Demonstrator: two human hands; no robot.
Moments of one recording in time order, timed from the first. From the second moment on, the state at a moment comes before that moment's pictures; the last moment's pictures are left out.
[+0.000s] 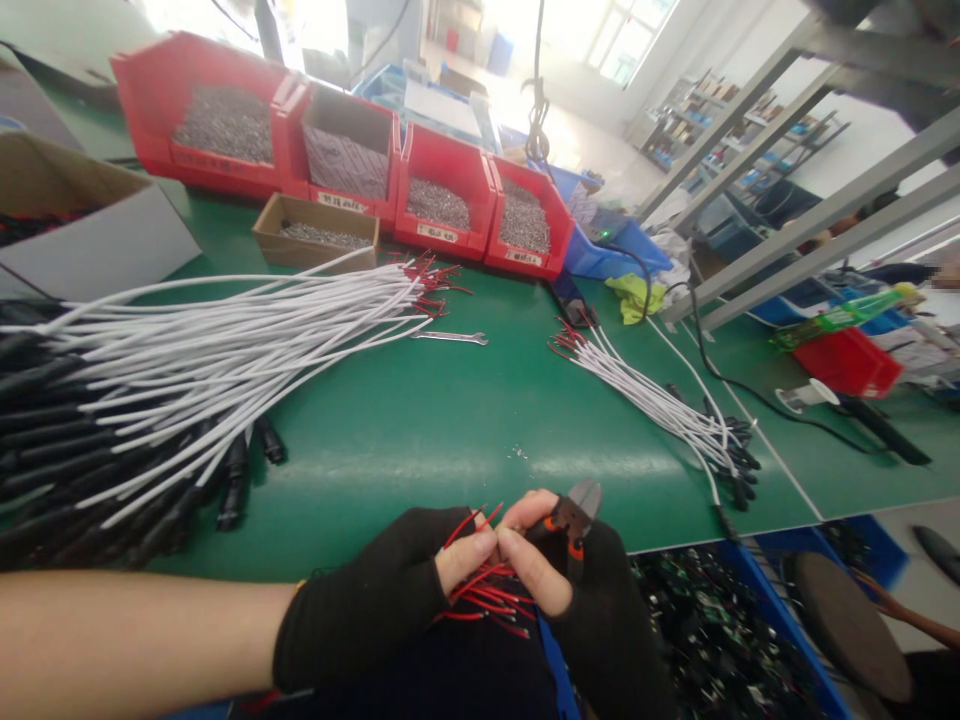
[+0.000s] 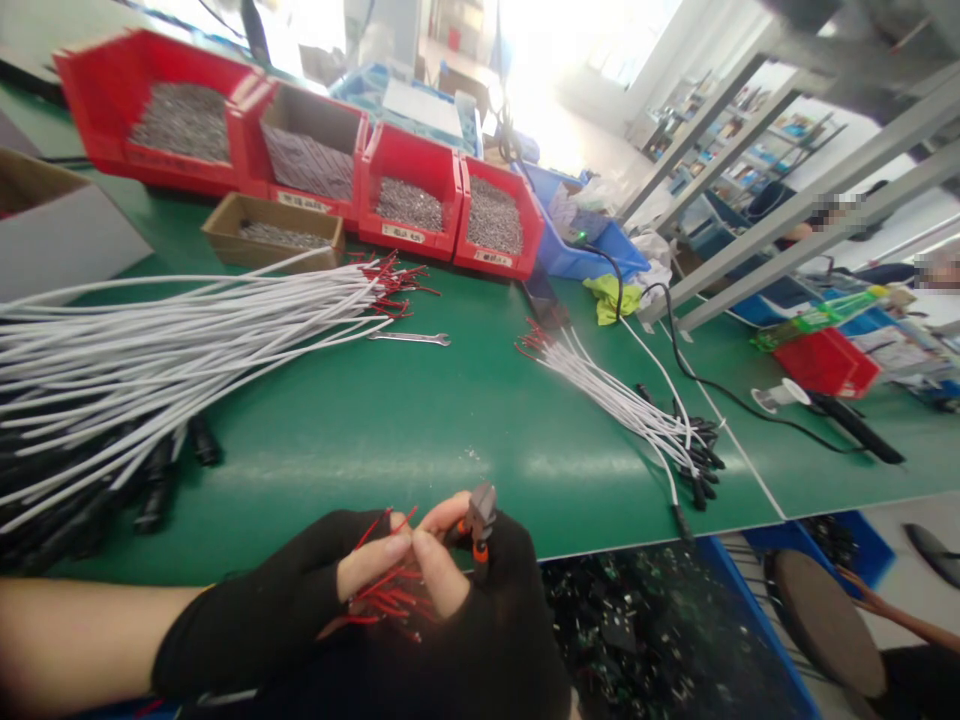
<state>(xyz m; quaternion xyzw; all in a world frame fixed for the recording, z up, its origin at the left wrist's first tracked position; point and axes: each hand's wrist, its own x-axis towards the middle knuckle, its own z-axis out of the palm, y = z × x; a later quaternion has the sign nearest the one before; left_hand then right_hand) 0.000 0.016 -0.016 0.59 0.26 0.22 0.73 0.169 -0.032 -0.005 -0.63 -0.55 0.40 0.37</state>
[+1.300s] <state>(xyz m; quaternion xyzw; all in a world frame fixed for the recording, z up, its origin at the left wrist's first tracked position) 0.003 0.010 -0.035 0.55 0.23 0.27 0.76 0.191 -0.076 -0.036 -0.68 -0.63 0.30 0.23</state>
